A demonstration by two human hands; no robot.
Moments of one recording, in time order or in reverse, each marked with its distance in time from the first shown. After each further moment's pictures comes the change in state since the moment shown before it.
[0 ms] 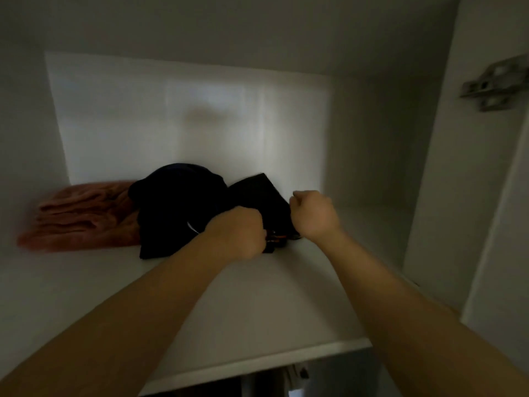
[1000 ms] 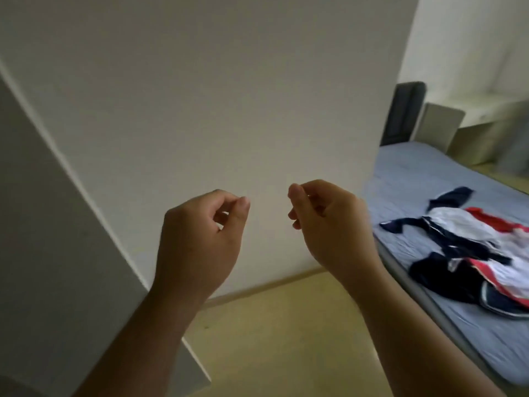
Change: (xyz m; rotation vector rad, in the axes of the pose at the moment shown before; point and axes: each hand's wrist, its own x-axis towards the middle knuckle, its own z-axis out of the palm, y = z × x) left_hand -0.569 0.389 0.030 -1.180 -0.194 1.269; right_hand -0.805 -0.074 -0.318 -0.457 1.112 0.996
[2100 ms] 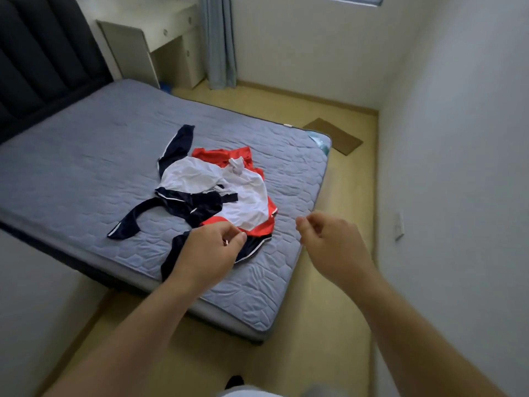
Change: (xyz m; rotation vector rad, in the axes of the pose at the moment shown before) left_hand -0.007 0.446 0.805 -0.377 -1.171 0.273; right_hand 0.056 0.555 -0.617 -0.607 0.443 0.820
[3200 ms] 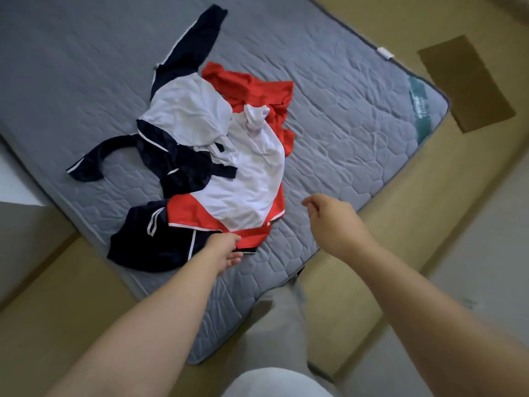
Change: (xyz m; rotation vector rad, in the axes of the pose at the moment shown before) left_hand 0.447 -0.129 0.330 -0.720 0.044 -1.468; right_hand 0.552 0.242 0.150 -0.156 -0.764 -0.052
